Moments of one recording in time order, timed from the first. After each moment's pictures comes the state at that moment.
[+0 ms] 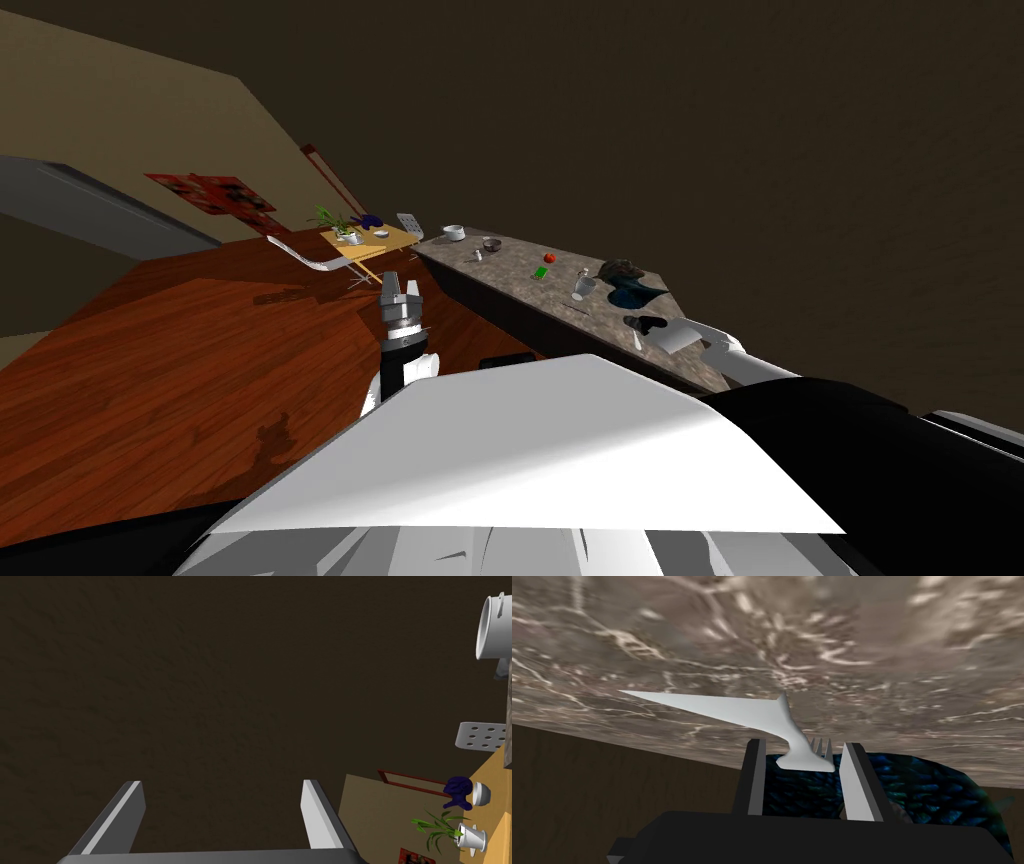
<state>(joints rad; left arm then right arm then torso) 0.50 0.03 0.04 -2.21 -0.05 -0.47 -0.02 0.44 -1.23 0.11 -1.45 -0.39 0.58 0.24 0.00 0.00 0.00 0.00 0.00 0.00</state>
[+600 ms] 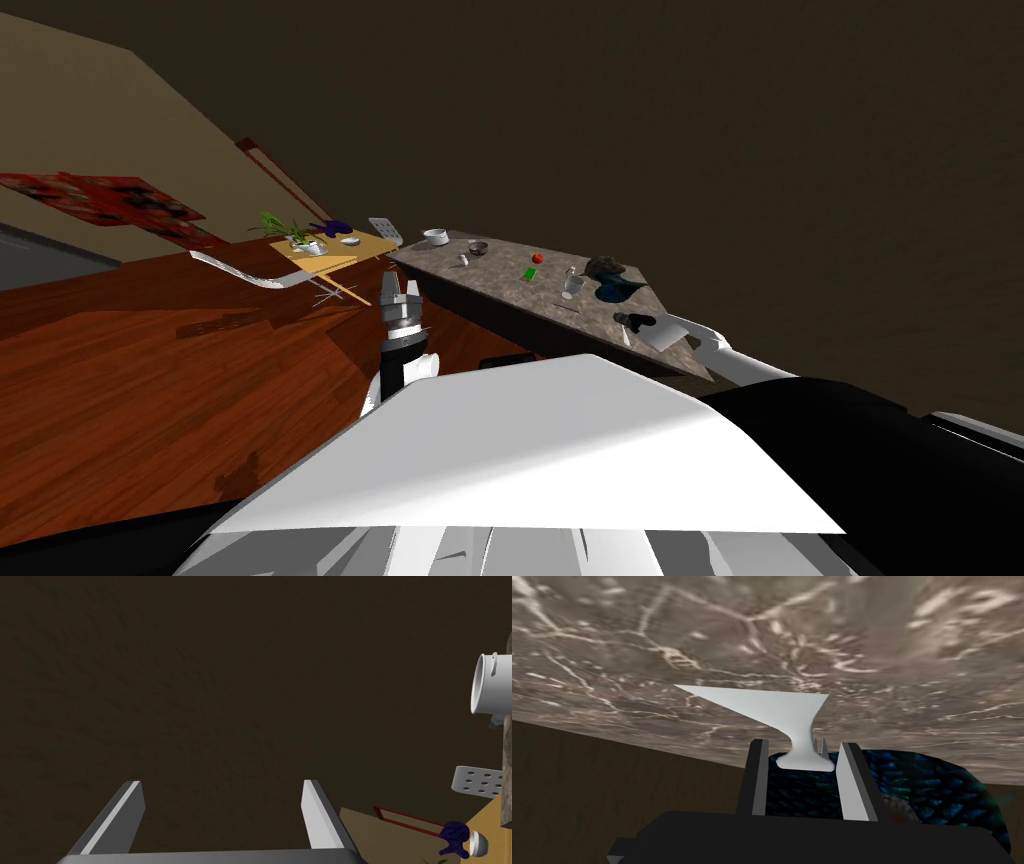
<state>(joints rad) 0.50 0.03 0.04 -2.21 -0.05 -0.47 -0.02 0.44 -1.23 0.12 -1.59 -0.33 0.64 0.24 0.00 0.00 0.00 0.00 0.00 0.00</state>
